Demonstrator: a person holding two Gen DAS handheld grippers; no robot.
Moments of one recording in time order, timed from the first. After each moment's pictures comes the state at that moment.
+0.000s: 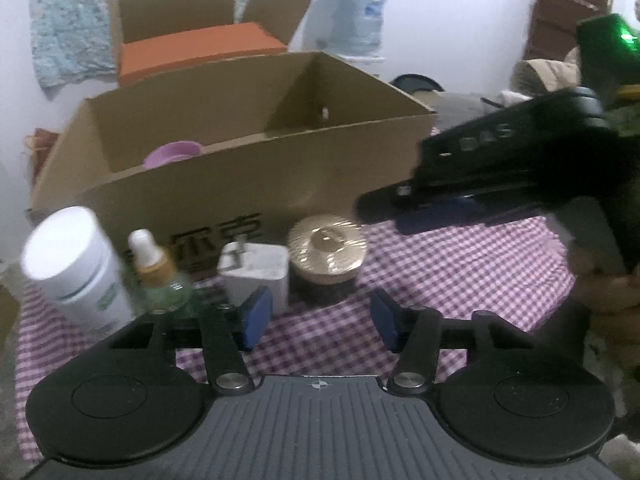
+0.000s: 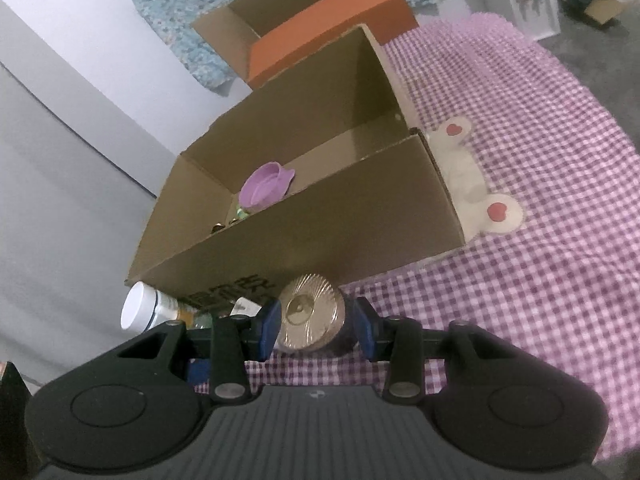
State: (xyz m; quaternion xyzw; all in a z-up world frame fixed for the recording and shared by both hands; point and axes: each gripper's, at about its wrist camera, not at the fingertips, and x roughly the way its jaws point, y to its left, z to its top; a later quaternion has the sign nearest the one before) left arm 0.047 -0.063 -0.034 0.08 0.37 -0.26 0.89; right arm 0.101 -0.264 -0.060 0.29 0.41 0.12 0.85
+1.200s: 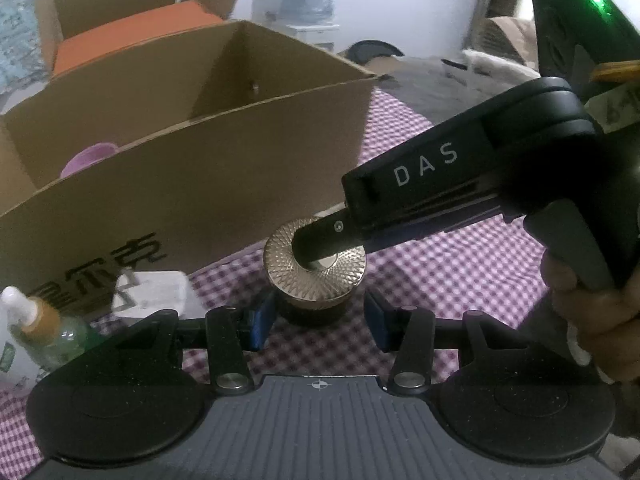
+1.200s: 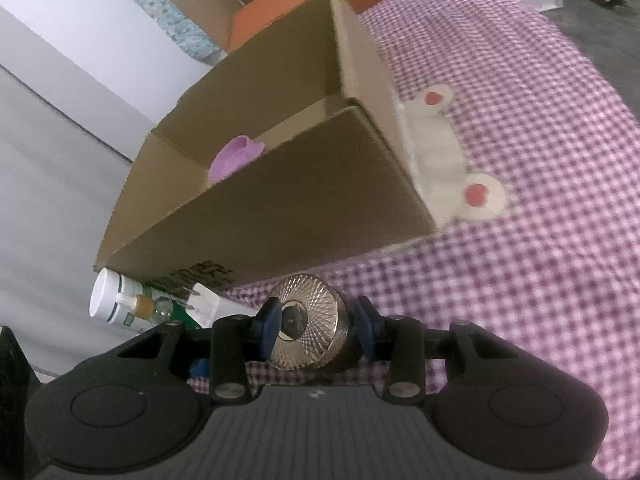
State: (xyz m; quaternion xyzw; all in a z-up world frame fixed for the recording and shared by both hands) left arm 0.064 -0.117 -0.047 0.12 0.40 -0.31 0.85; right arm 0.116 -0.286 -0.085 0.28 0.46 0.13 0.83
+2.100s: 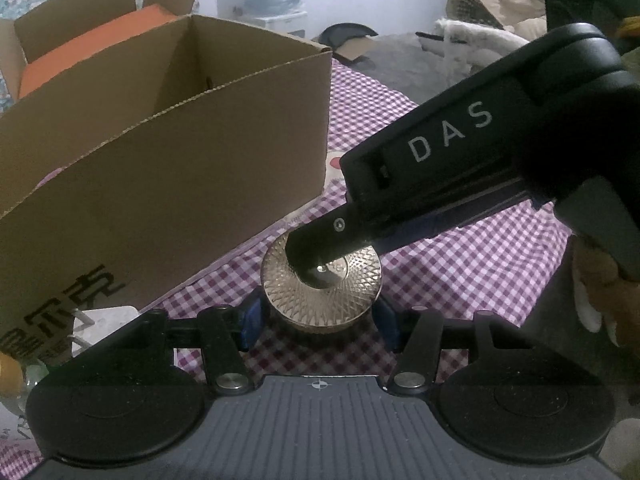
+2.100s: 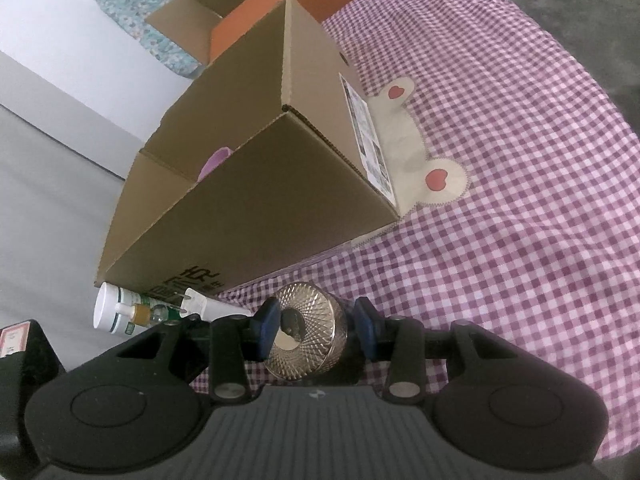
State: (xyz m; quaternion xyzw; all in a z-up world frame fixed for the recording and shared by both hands) left arm 0.077 -0.153 -0.067 0.16 0.40 -0.33 0.84; right arm 0.106 -0.301 -0.087 0.32 0.46 0.12 0.82
